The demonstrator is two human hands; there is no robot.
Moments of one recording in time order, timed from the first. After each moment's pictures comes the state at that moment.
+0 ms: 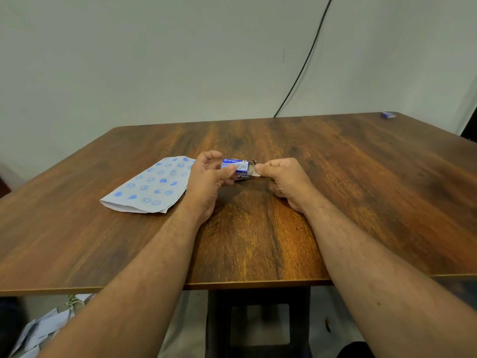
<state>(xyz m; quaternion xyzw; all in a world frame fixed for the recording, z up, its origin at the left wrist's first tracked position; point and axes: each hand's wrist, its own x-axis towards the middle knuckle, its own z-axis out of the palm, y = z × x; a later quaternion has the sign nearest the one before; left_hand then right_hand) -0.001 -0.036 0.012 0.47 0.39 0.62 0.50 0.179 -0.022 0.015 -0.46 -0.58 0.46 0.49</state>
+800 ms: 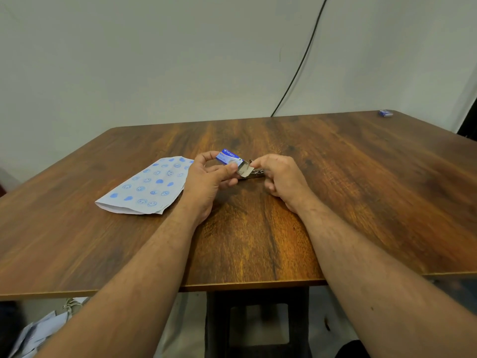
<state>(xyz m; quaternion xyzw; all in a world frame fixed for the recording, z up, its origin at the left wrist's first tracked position) 0.005 -0.036 0.012 0.47 0.37 0.62 0.51 0.176 -0.023 0.014 -0.45 -0.58 0.43 0.52</state>
